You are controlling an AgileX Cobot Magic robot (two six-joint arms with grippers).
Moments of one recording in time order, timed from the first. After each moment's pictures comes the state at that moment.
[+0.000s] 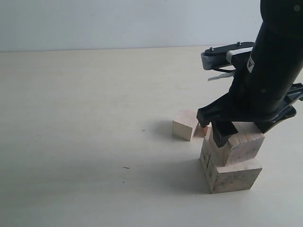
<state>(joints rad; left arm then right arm) -0.47 0.01 0.00 -0.20 0.37 0.21 0.43 1.54 -1.06 -0.04 1.12 0.29</state>
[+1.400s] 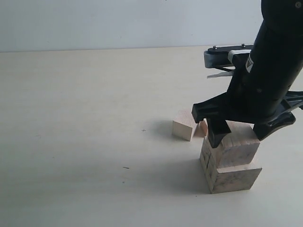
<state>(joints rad) -0.47 0.01 0.00 -0.20 0.37 0.21 0.43 1.54 -1.06 0.02 1.13 0.39</state>
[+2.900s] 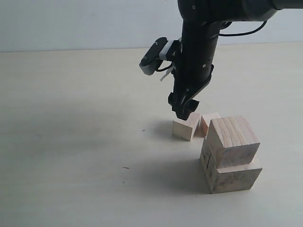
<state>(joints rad) -0.47 0.01 0.00 -0.20 0.37 0.21 0.43 2.01 -1.53 -0.08 1.10 -0.52</state>
